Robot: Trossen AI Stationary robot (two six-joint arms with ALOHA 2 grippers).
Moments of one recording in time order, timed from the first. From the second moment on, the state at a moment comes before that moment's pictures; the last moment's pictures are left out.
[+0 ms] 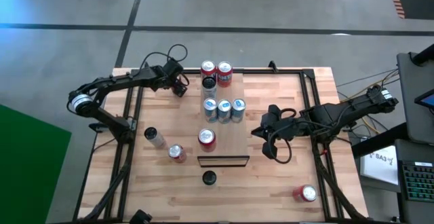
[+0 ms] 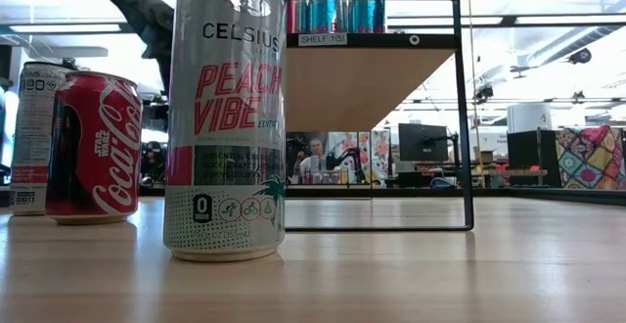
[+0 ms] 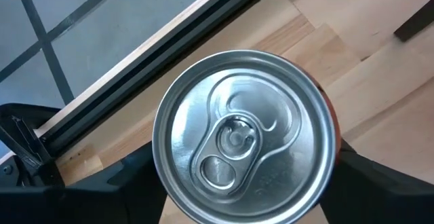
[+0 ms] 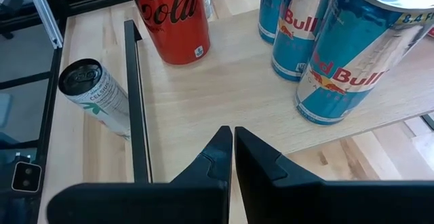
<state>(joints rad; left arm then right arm) 0.72 1.49 0.91 -0.51 -0.33 -0.13 0.32 1.21 1.16 -0.65 0.31 0.46</state>
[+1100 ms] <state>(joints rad) 0.46 0.82 0.92 -0.47 -0.38 -0.11 0.32 1.21 1.16 -0.59 0.32 0.40</state>
